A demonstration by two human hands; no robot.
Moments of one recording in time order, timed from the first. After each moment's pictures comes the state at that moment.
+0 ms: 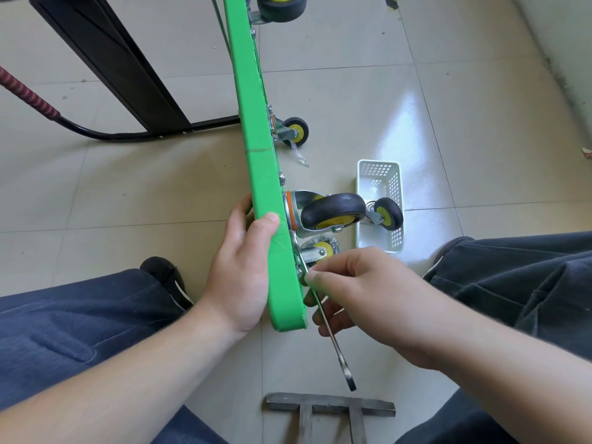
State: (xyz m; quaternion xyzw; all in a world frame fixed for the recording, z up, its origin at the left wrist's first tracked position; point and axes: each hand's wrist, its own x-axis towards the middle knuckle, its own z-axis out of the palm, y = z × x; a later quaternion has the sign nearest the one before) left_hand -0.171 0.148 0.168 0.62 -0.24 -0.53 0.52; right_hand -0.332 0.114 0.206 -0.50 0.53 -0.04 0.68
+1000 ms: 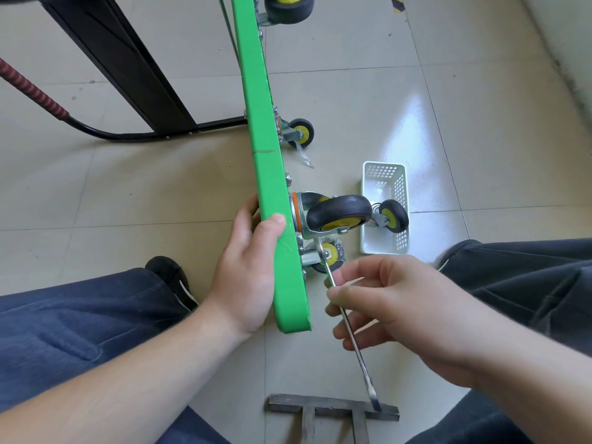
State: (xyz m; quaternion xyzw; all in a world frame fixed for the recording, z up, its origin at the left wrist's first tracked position) left_hand -0.169 0.149 0.172 0.65 -0.25 -0.52 0.50; right_hand -0.353 0.117 0.215 -0.42 0.55 -0.06 0.72
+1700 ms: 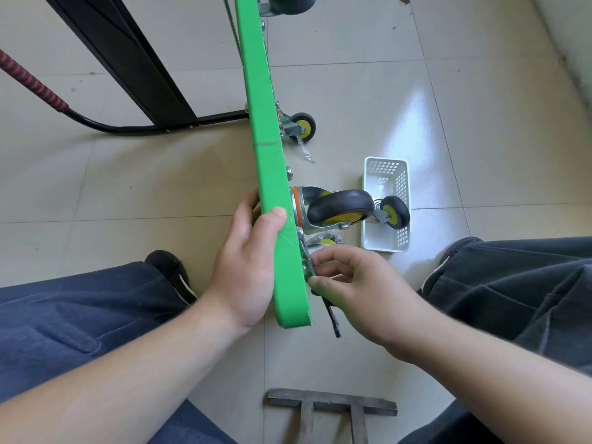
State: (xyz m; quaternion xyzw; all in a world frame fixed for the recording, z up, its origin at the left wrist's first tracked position) left_hand -0.169 0.149 0.174 0.66 -0.26 -0.52 0.49; right_hand -0.332 0.121 0.148 -0.54 0.53 -0.12 0.64
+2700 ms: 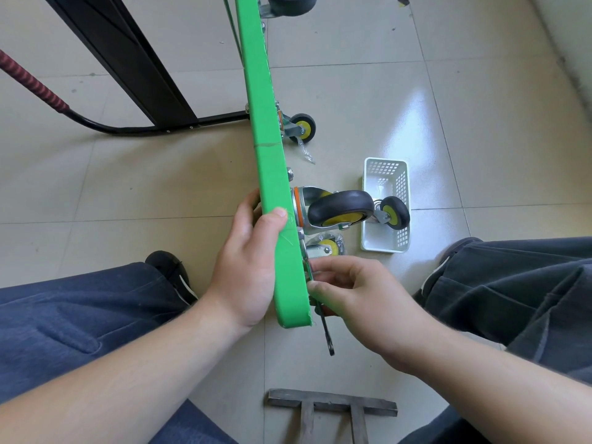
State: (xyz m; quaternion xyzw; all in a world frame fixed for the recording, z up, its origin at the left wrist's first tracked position) left_hand -0.168 0.149 0.172 0.65 -0.26 -0.52 0.48; right_hand -0.331 0.129 0.145 -0.51 0.52 -0.12 0.67
